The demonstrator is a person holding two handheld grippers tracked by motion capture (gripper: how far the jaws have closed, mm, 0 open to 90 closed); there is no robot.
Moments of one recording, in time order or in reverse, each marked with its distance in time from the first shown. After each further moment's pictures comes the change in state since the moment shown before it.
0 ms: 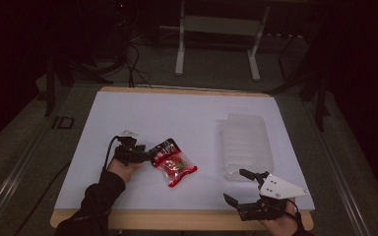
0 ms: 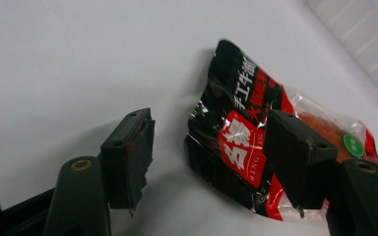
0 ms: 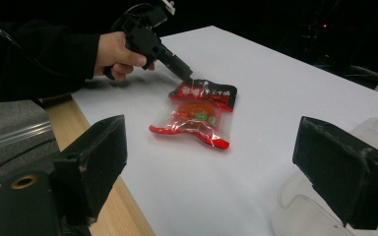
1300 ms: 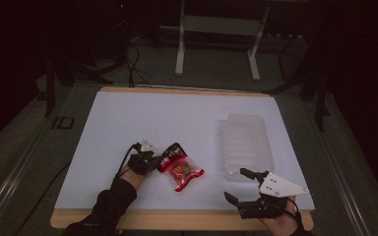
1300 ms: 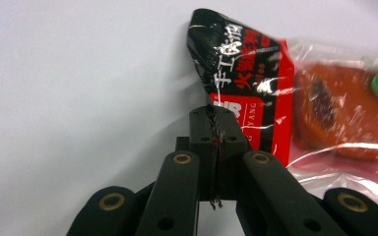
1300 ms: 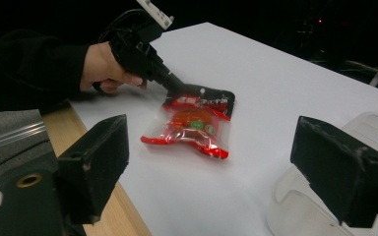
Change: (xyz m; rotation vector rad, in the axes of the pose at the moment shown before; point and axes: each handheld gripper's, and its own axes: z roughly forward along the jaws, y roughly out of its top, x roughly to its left) left arm -0.050 -0.012 0.014 0.050 0.107 0.244; right arm -0.003 0.000 0.001 0.012 -0.016 0.015
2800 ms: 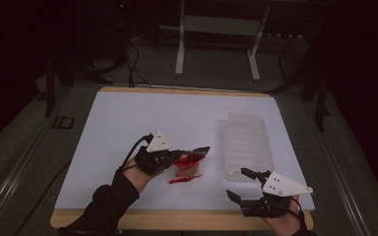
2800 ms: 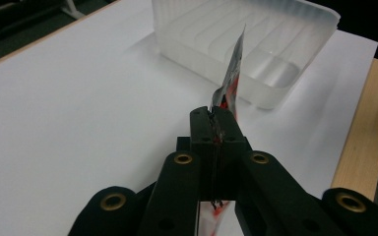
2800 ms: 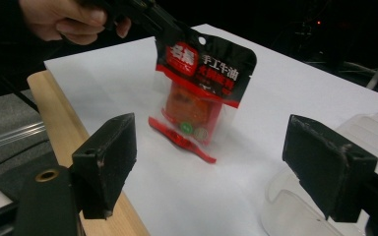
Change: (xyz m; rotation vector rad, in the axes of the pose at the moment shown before) left arm -0.071 0.064 -0.083 -0.156 -0.148 0.265; right arm -0.003 0.003 -0.005 -0.001 -0.002 -0.003
